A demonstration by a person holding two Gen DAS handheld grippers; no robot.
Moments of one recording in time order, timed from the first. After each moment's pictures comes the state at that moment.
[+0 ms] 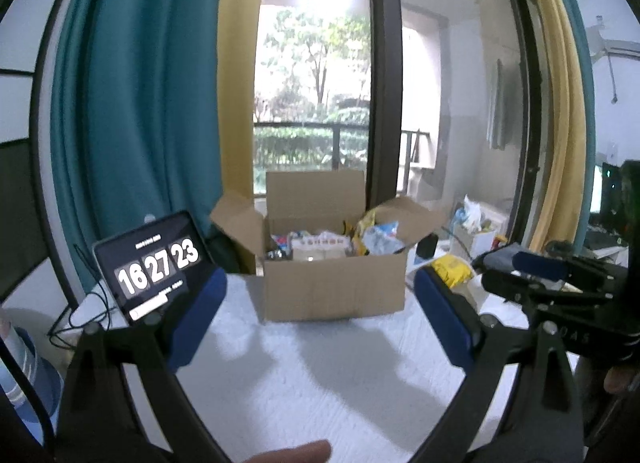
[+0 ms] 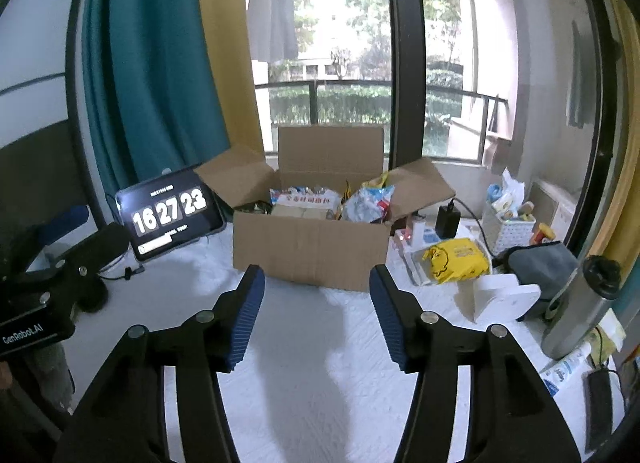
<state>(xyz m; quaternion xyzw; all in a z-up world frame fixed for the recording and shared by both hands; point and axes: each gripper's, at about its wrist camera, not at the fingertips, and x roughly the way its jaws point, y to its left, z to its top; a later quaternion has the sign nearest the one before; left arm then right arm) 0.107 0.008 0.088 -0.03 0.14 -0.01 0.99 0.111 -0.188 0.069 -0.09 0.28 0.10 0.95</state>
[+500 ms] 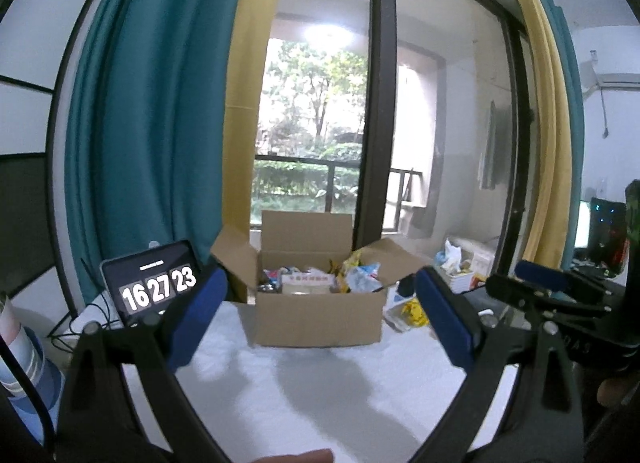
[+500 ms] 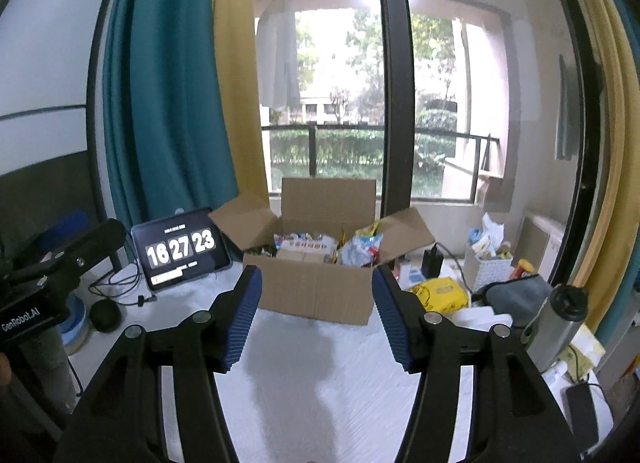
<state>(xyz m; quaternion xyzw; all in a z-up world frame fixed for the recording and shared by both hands) 0.065 0.005 0.122 -0.06 0.08 -0.02 0.99 0.055 -0.190 0.118 -0.10 0.20 0.10 0.97</state>
